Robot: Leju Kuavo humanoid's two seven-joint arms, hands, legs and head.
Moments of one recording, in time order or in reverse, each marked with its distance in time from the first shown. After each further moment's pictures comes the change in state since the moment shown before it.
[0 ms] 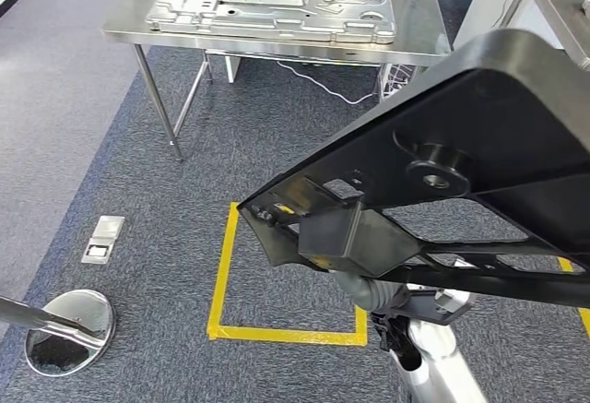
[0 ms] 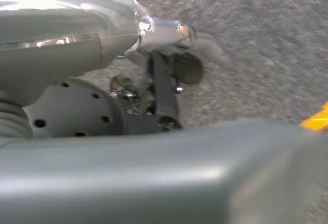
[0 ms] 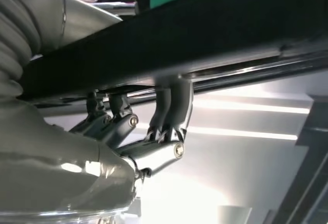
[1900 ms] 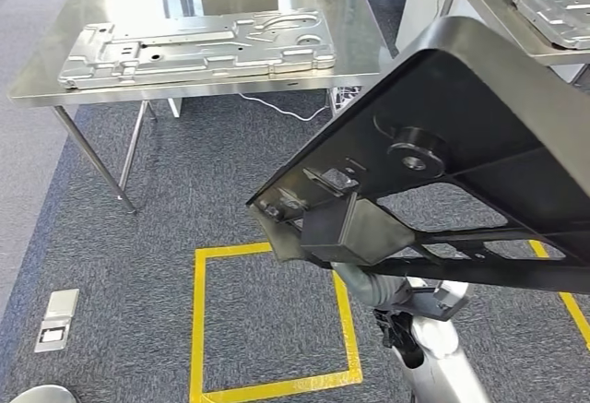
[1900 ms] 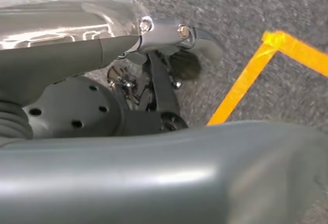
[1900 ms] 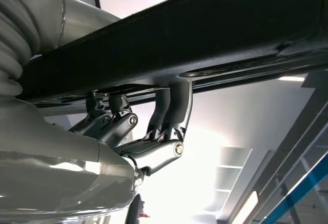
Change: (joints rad) left arm -0.002 0.002 0.000 0.000 -0.013 -0.002 -0.010; right arm -0.001 0.005 -0.015 0.016 0.018 -0.009 0.018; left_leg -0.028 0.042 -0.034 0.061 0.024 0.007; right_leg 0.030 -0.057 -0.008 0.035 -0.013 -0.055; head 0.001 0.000
